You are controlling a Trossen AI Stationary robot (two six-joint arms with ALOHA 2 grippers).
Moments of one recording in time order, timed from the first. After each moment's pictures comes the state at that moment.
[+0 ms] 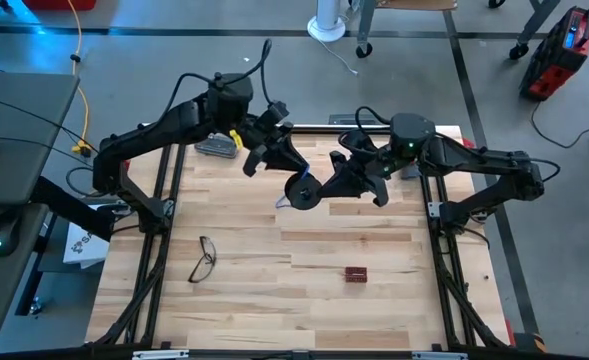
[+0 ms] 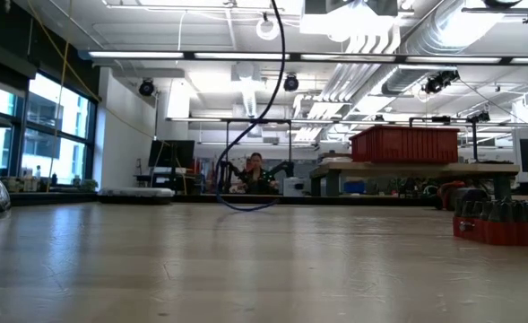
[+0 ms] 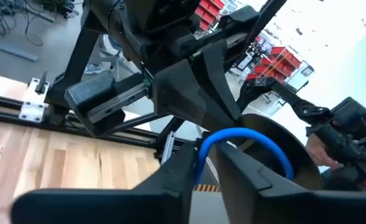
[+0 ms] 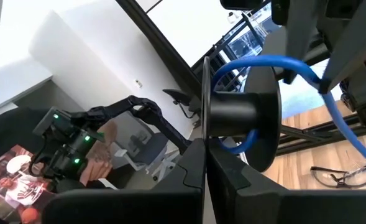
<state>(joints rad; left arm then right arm) 0.24 1.59 1.86 -0.48 0.72 -0.45 -0.06 1.34 1.44 -0.08 -0.57 0.67</state>
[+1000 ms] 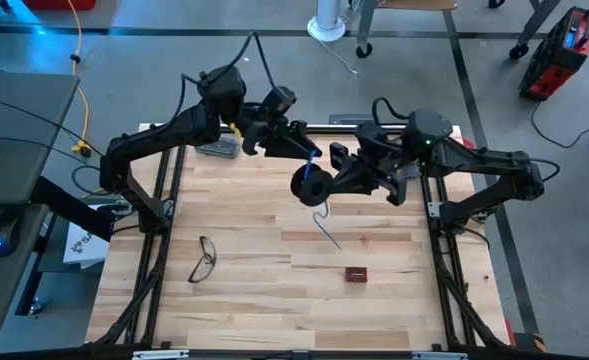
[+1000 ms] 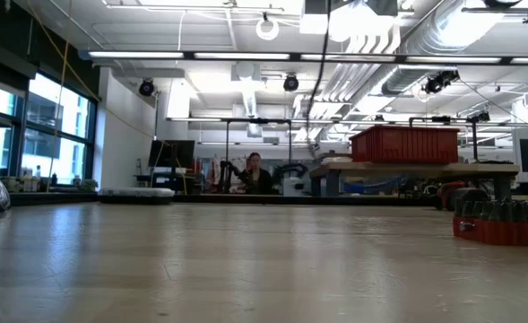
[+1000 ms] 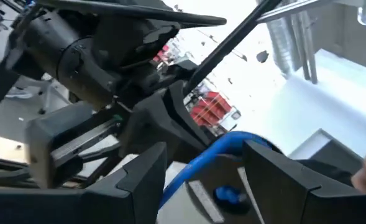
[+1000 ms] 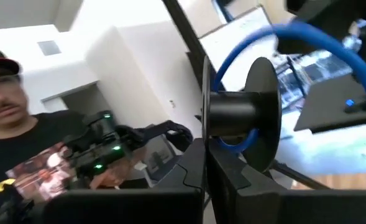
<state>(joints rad) 0.25 1.64 1.86 -0.02 0.81 -0.91 -0.05 1.34 1.44 0.19 -0.64 0.66</state>
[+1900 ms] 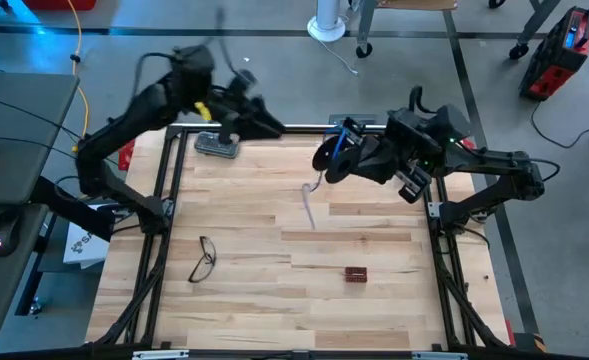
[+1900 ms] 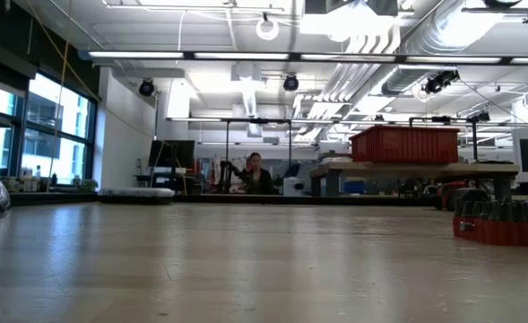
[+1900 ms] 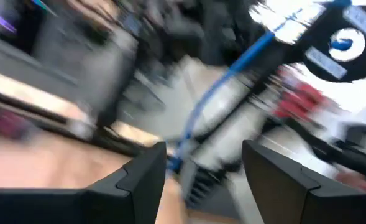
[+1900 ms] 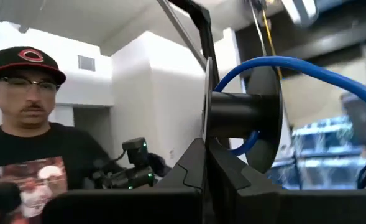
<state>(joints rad) 0.42 1.46 1.86 -0.55 0.69 -0.49 -0.05 1.34 1.44 0.54 -0.59 0.50</state>
